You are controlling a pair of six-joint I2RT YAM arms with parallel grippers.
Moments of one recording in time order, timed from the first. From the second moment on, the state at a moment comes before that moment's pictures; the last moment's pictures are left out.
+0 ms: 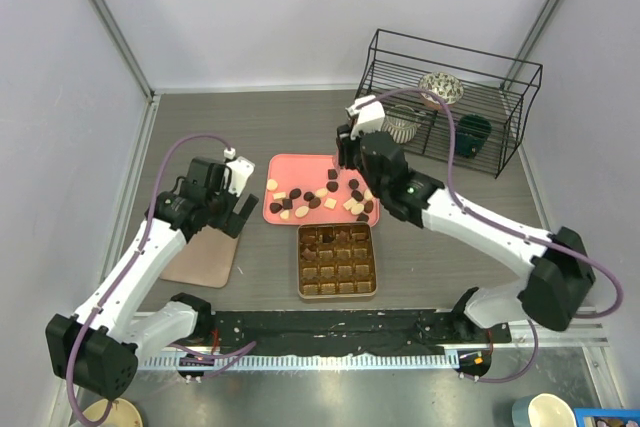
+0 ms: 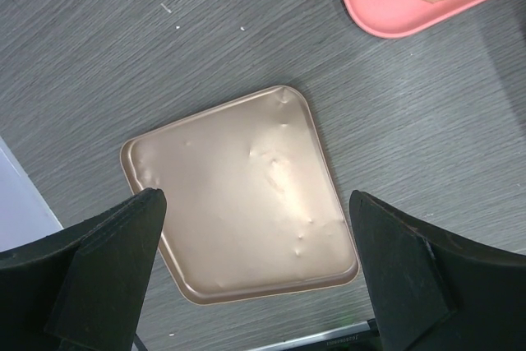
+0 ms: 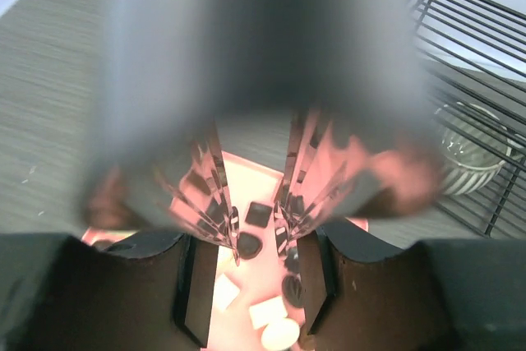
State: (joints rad) left arm -0.35 1.01 0.89 -0.81 -0.11 0.25; right arm 0.84 1.33 1.05 0.08 0.49 0.11
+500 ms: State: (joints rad) left arm -0.35 1.00 0.89 -0.82 -0.13 0.26; right arm 0.67 1.77 1.25 0.19 0.45 0.11
